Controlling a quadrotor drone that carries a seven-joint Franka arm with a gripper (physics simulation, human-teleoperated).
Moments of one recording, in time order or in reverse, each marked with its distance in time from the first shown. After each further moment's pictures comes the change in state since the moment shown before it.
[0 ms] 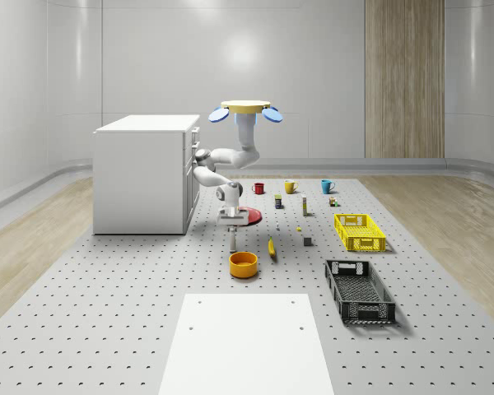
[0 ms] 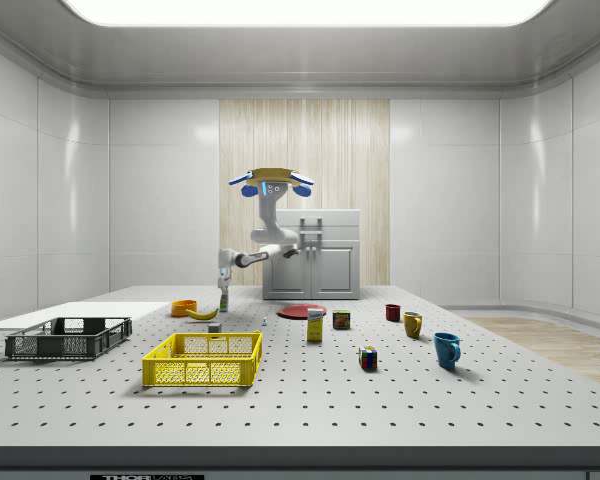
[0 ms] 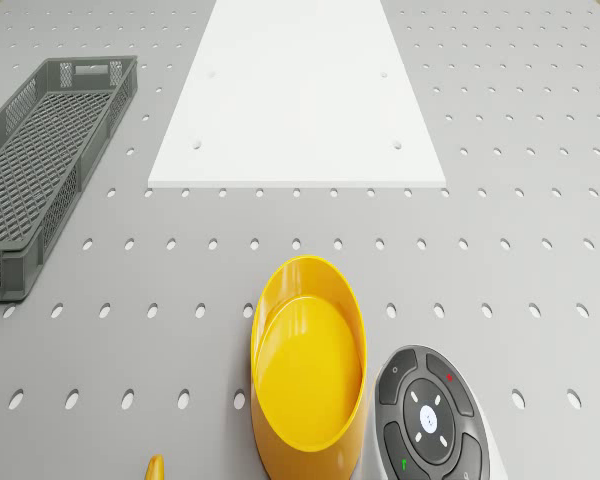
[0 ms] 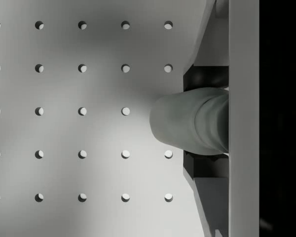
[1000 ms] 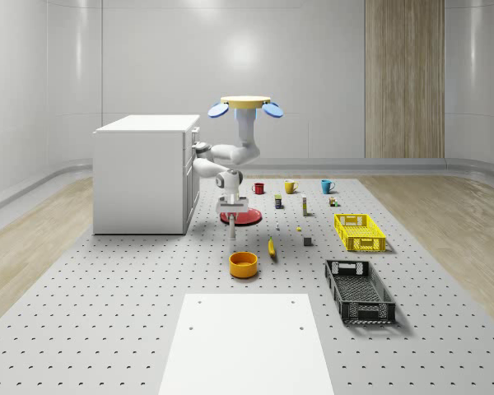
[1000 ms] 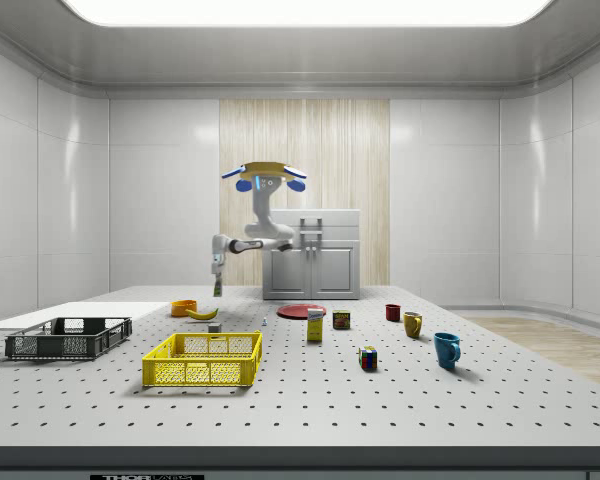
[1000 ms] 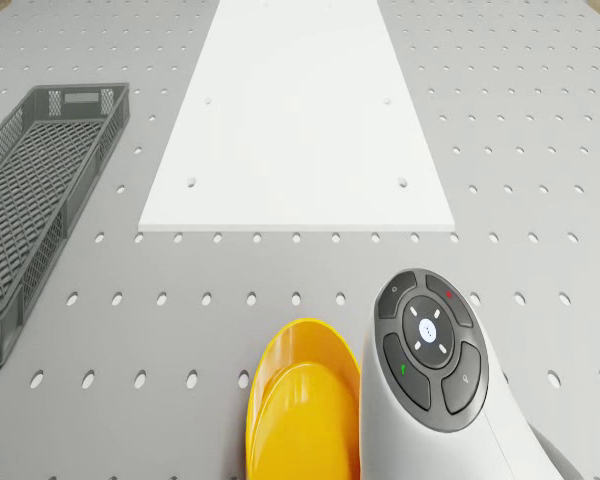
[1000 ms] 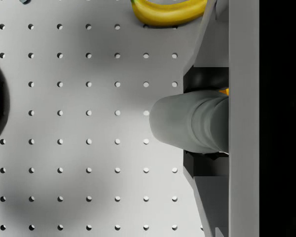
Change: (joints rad) arm 0.049 -0.010 0.177 -0.085 0.160 -0.085 -0.002
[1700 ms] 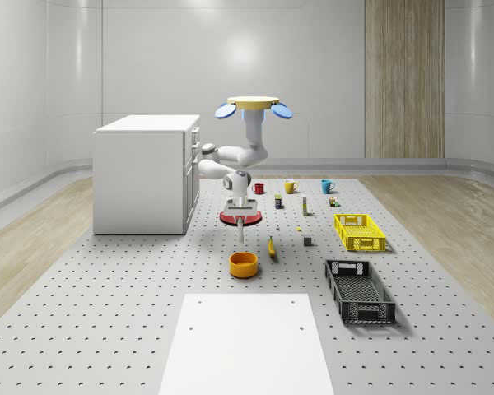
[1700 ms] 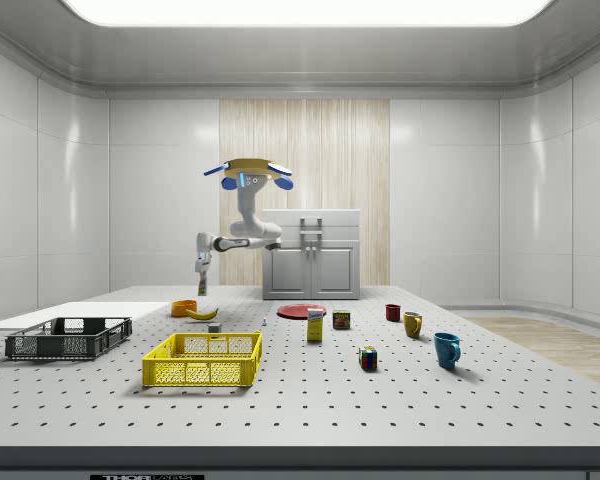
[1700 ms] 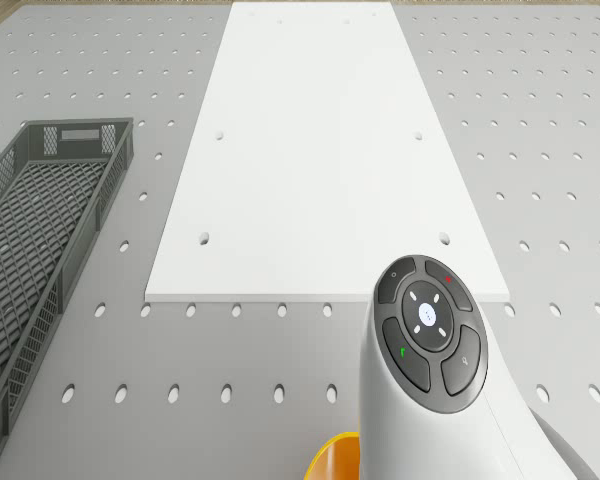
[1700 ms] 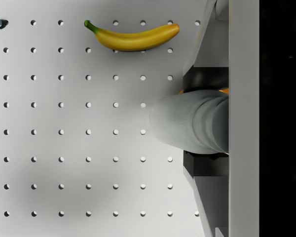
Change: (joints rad) arm 0.001 -0.008 0.026 -0.008 0.027 -0.003 0.003
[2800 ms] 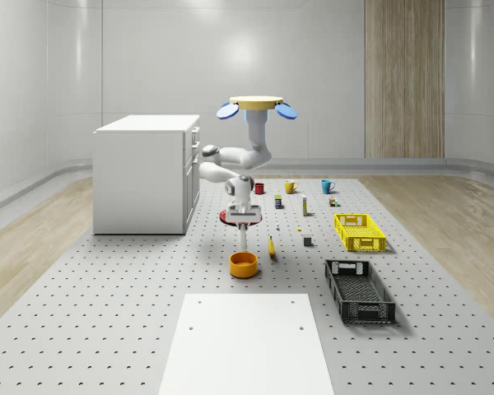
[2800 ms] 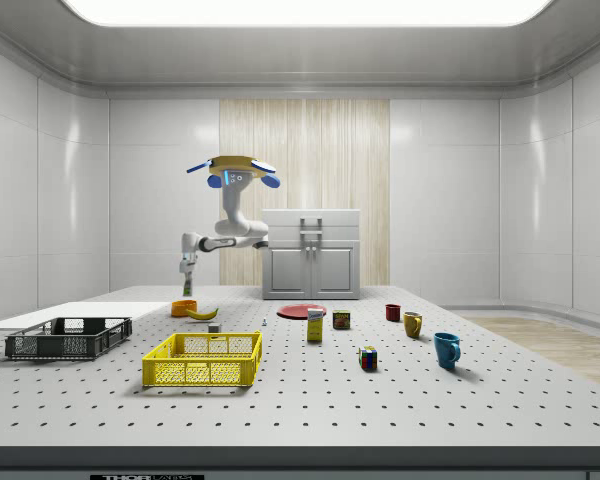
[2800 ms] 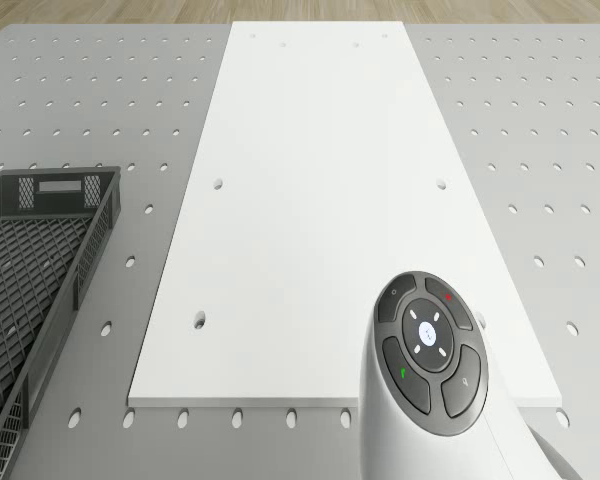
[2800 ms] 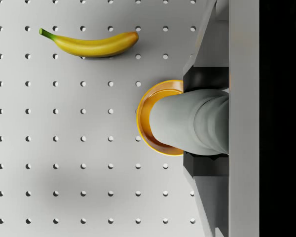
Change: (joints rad) arm -0.016 -0.009 -0.055 0.021 -0.049 0.033 0.003
